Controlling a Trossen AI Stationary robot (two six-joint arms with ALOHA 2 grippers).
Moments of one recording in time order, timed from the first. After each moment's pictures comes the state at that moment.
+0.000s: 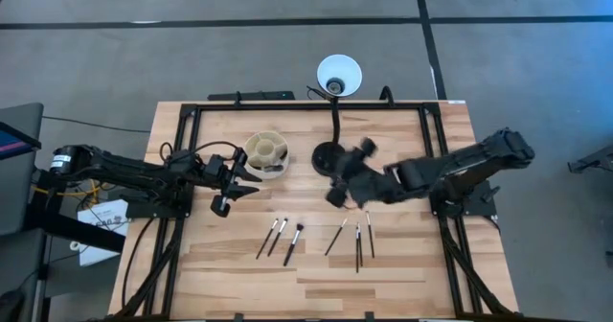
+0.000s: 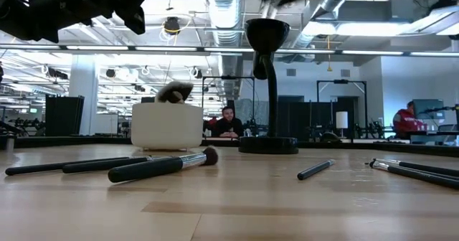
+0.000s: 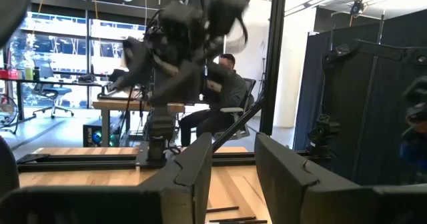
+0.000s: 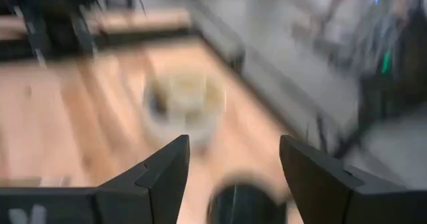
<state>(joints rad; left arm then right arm) -0.01 0.92 0.20 0.97 0.24 -0.09 0.31 1.46 1.27 -0.58 0.84 0.36</state>
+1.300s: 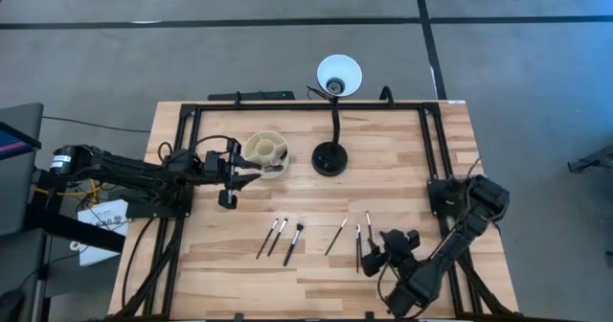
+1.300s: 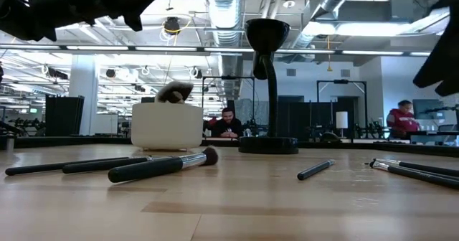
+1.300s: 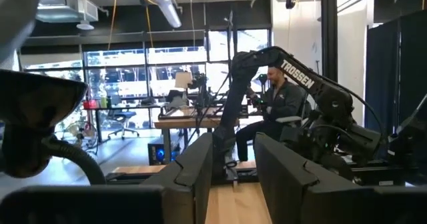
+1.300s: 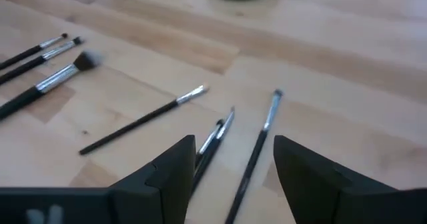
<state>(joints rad) -0.01 0.92 0.20 1.02 0.05 0.07 0.92 1.94 1.27 -1.29 0.80 2.19</state>
